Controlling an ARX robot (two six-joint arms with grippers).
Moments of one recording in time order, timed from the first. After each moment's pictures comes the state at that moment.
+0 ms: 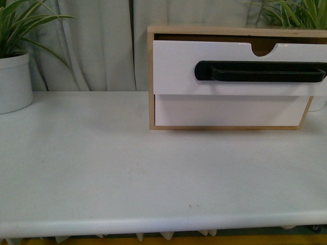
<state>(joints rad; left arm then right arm) 0.00 0.00 0.01 0.00 0.00 0.00 0.00 0.00 0.01 0.00 0.00 -0.01</state>
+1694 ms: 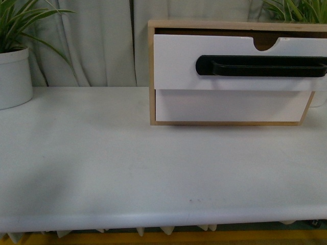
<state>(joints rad) -0.26 0.85 0.17 0.84 -0.11 1.22 -0.24 0.79 0.56 -0.07 -0.18 -0.51</state>
